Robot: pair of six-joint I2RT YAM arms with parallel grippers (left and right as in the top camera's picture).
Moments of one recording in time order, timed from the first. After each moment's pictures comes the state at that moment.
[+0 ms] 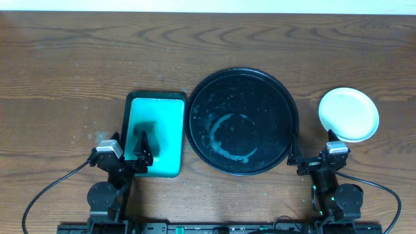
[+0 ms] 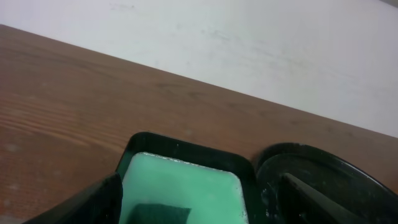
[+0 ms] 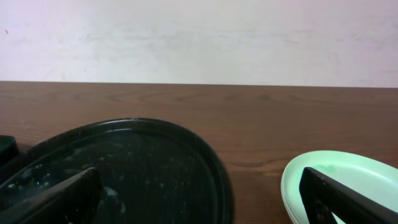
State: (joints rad) left arm -0.04 0.01 0.02 -0.11 0.06 -0.32; right arm 0.05 0.01 0.01 -0.07 -0.09 0.06
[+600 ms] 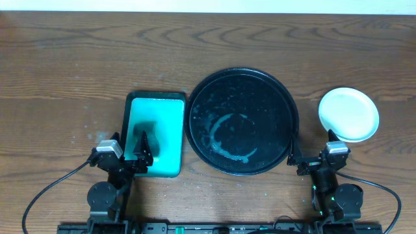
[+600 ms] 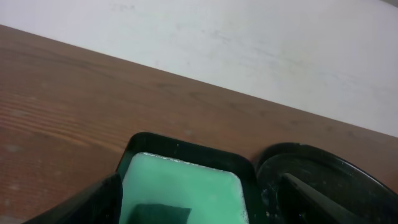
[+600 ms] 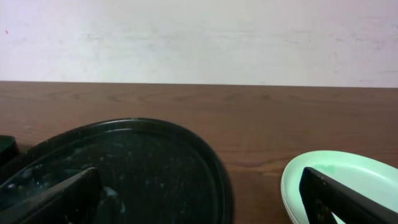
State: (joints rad) left arm -0.04 0.01 0.02 -0.11 0.06 -0.32; right arm 0.05 0.01 0.01 -0.07 -0.09 0.06
